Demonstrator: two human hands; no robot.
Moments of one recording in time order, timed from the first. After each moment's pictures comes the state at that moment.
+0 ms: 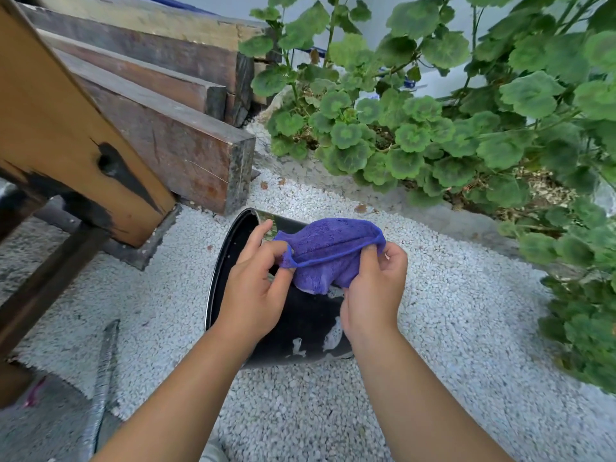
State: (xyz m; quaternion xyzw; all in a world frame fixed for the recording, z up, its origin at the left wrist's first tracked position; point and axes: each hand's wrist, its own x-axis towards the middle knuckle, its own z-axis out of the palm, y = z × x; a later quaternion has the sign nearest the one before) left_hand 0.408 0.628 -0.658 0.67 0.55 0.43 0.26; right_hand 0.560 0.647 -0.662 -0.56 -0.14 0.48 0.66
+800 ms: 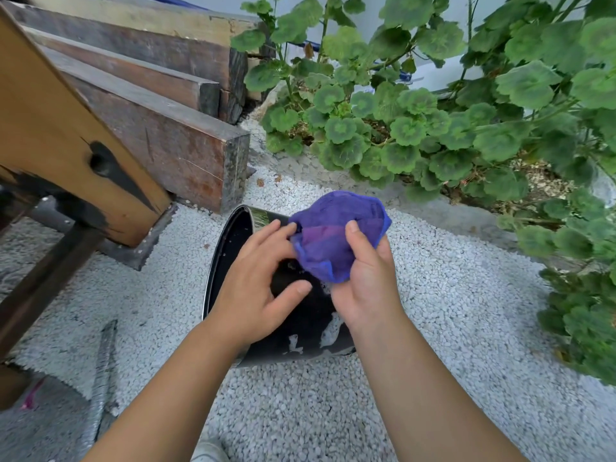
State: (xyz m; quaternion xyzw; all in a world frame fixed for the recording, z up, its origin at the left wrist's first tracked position) left_hand 0.401 0.636 -0.658 0.78 0.46 0.36 0.20; right_hand 0.560 0.651 -0.635 -0.39 -0.05 0.66 0.64
